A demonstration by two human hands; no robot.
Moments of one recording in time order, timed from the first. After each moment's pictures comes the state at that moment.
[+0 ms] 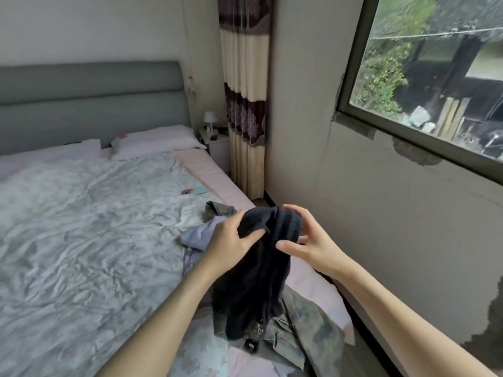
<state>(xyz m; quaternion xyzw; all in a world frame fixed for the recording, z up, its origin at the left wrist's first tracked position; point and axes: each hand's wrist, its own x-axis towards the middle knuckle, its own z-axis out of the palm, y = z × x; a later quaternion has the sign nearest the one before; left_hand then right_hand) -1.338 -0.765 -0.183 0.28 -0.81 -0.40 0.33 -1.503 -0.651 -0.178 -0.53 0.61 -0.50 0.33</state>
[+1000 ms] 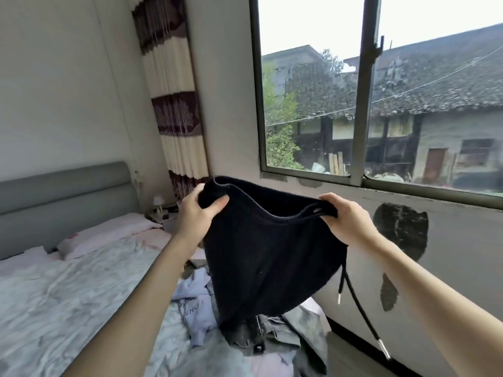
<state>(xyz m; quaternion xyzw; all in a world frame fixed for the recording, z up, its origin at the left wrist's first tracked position) -1.118 -0.642 0.002 0.11 -0.74 -0.51 0.42 -1.297 -0.421 -0.029 -0.36 0.85 -0.34 -0.18</state>
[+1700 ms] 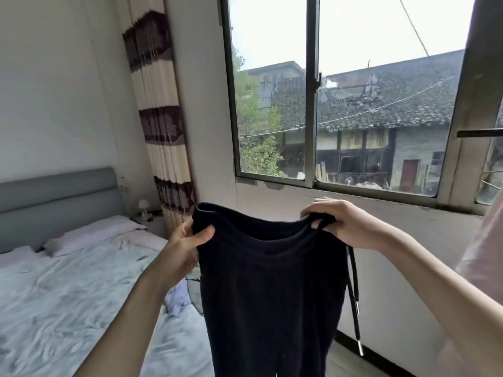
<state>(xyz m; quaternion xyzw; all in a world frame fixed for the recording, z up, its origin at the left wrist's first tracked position) -0.996 -0.446 -0.012 -0.04 -0.61 -0.76 0.21 -1.168 -0.179 0.033 -0.59 0.75 -0.28 -0.09</state>
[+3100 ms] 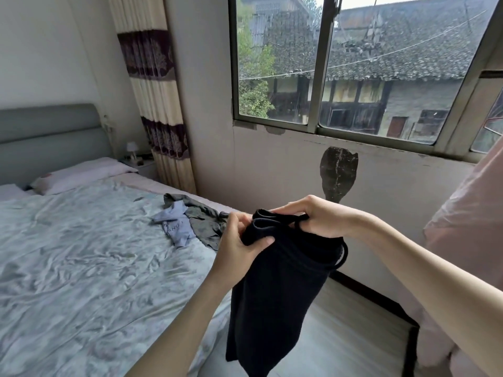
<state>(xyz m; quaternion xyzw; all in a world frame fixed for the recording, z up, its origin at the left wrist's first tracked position) -0.938 -0.394 -0.134 0.05 -0.75 -0.58 0.30 -1.052 -0.240 -0.042 -0.52 0.79 -0.25 0.19</state>
